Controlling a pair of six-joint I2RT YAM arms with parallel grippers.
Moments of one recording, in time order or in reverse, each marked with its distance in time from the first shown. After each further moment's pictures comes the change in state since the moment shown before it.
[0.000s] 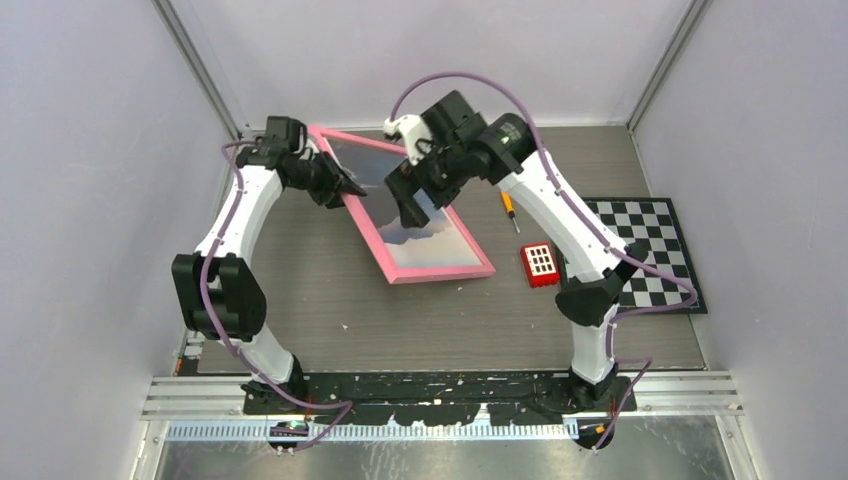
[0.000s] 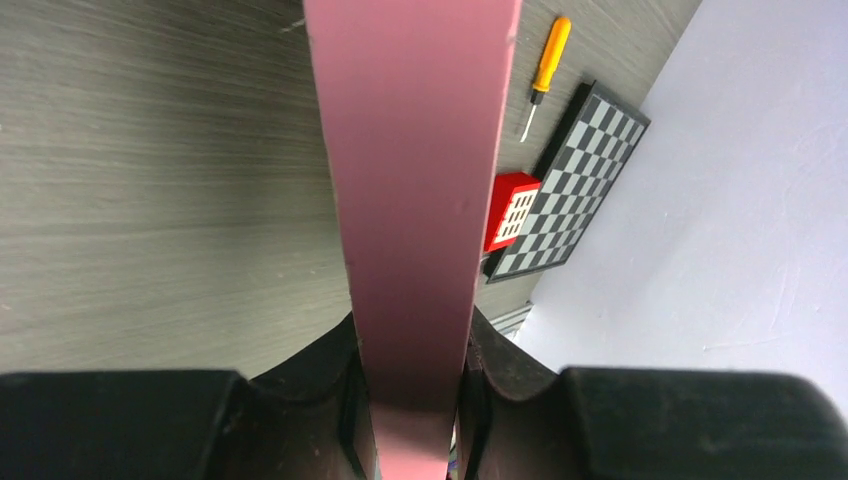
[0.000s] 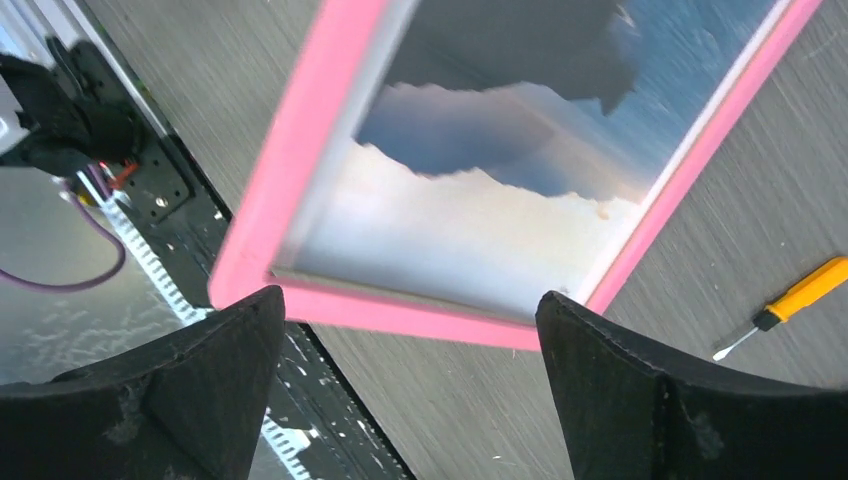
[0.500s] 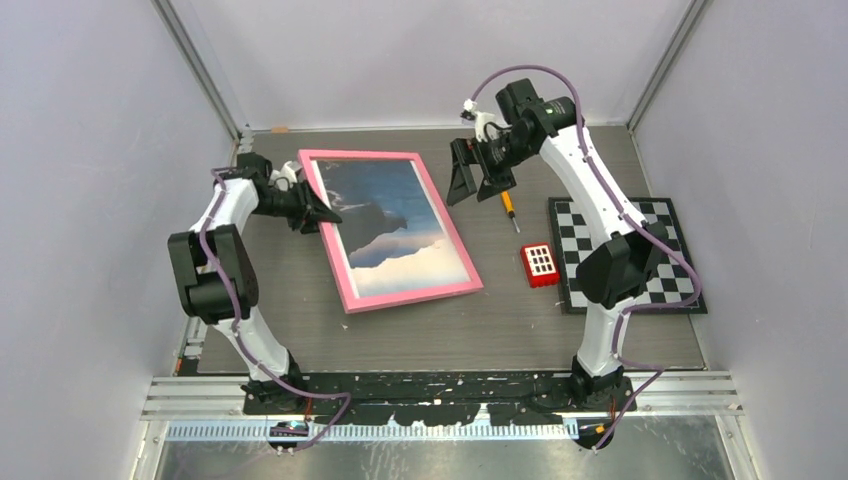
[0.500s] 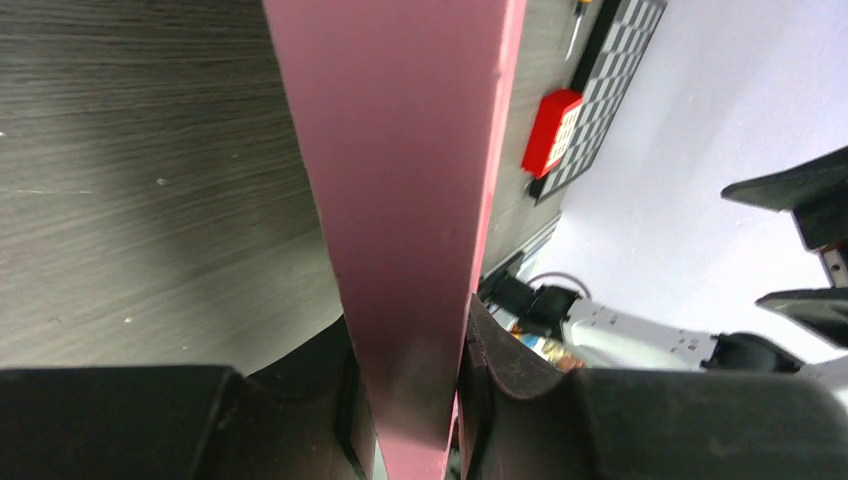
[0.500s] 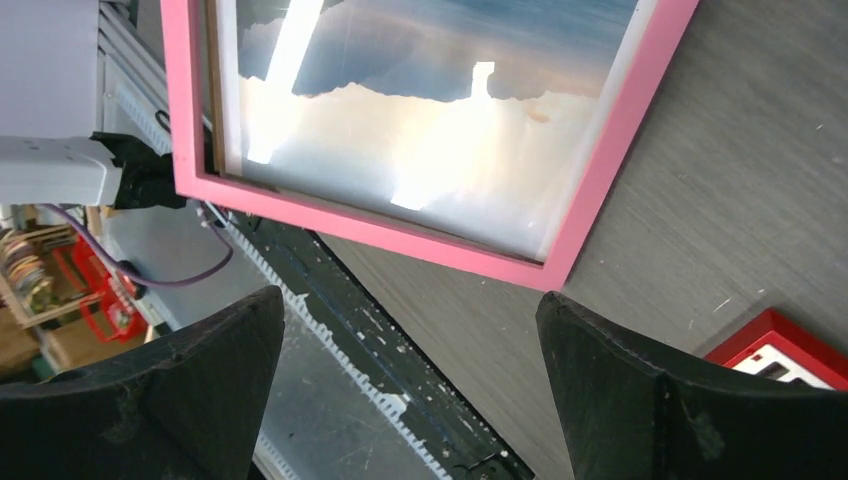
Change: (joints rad) left arm 0.276 0.089 -0.229 0.069 0.357 0.470; right arm -0.430 -0.007 -0.246 0.041 -0.395 0.106
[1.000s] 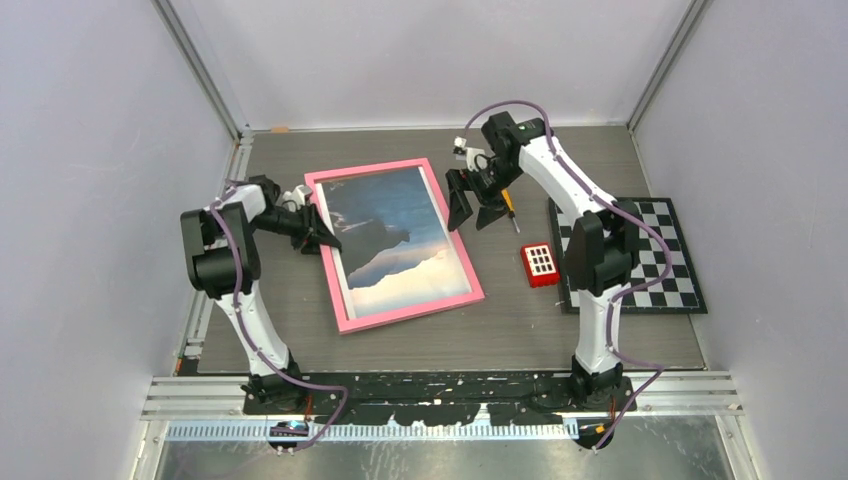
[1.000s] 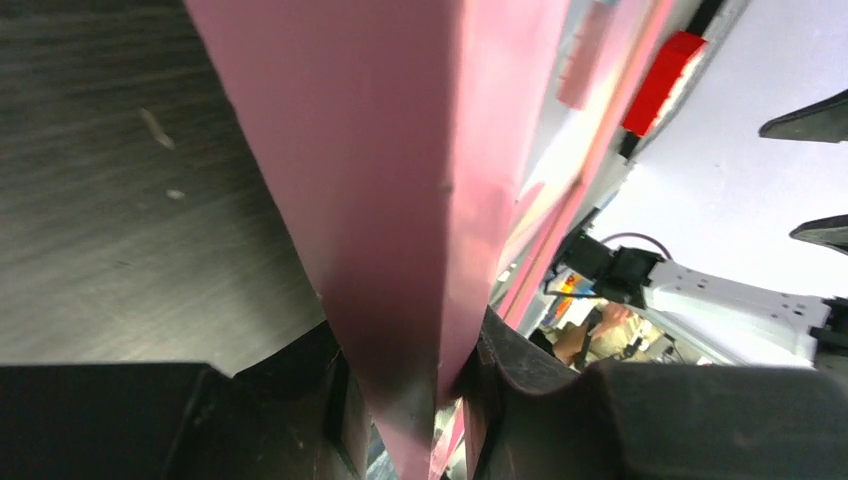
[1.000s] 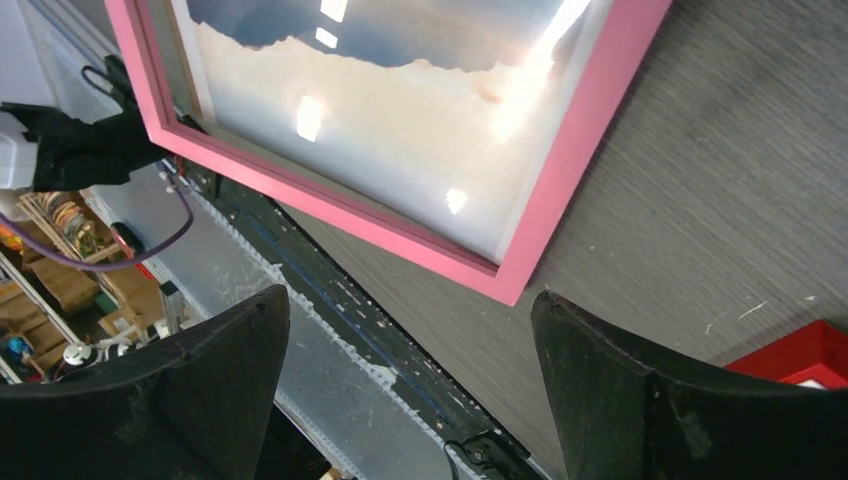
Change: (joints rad) left arm 0.040 0.238 -0.023 -0.068 0.015 0.326; right arm -0.024 0.104 -0.201 0.034 -0.032 -0.047
